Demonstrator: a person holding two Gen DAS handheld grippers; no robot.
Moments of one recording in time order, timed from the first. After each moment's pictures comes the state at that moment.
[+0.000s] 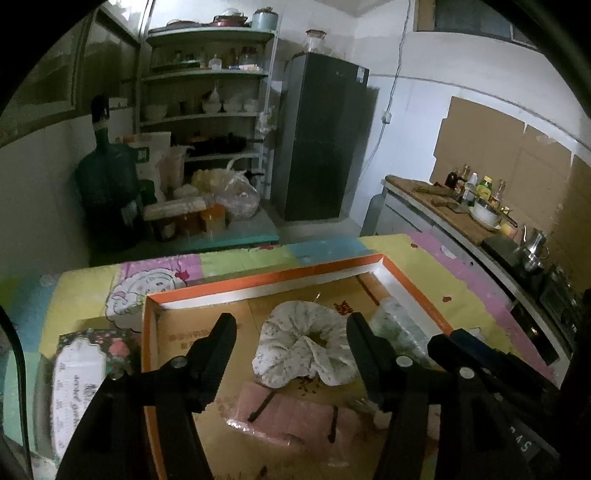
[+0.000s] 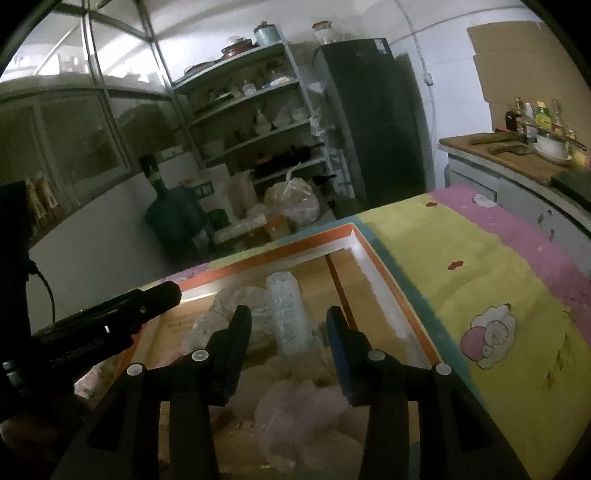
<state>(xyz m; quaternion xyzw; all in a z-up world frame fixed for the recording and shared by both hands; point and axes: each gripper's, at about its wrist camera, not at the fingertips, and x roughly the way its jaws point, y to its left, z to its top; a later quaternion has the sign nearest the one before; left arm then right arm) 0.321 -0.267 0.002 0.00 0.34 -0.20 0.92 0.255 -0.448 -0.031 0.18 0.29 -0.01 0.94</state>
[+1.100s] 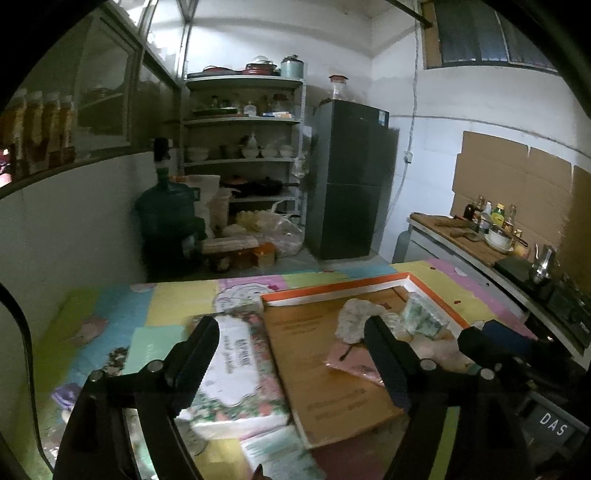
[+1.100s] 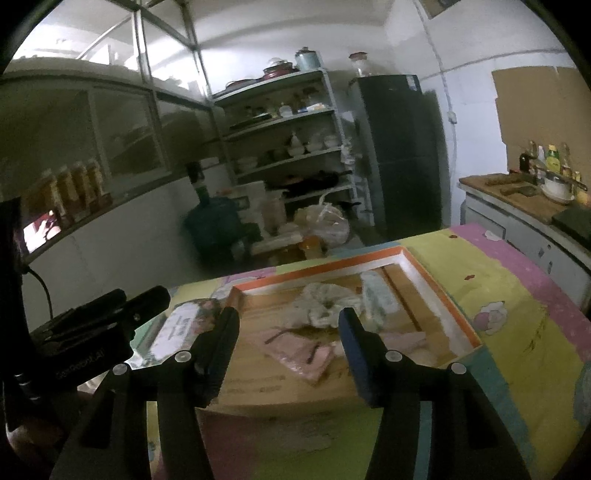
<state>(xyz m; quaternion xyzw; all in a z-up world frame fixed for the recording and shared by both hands) 0.221 -0.158 0.047 0.01 0.26 -0.14 0.96 0.170 -0.343 0.032 0.13 0.24 0.02 0.96</state>
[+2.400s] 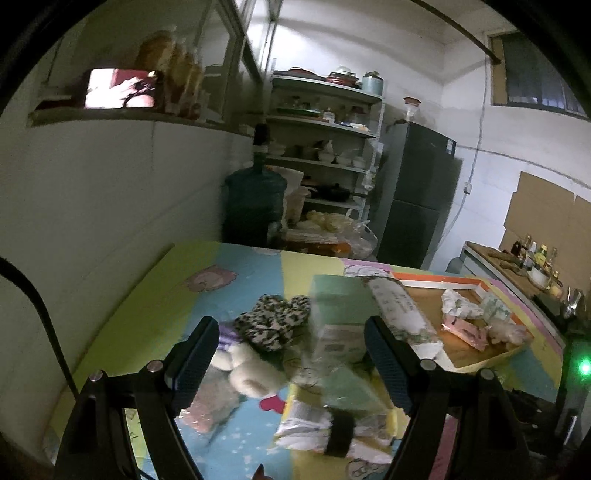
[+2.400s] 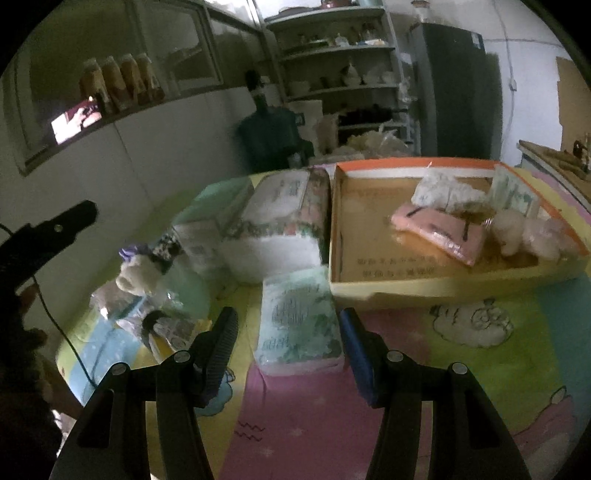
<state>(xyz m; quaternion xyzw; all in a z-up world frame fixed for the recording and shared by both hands) 0.162 0.032 0.017 -0.06 0.25 -0.03 0.97 0.179 -0.207 -0.049 0.09 0.37 0.10 0.92</state>
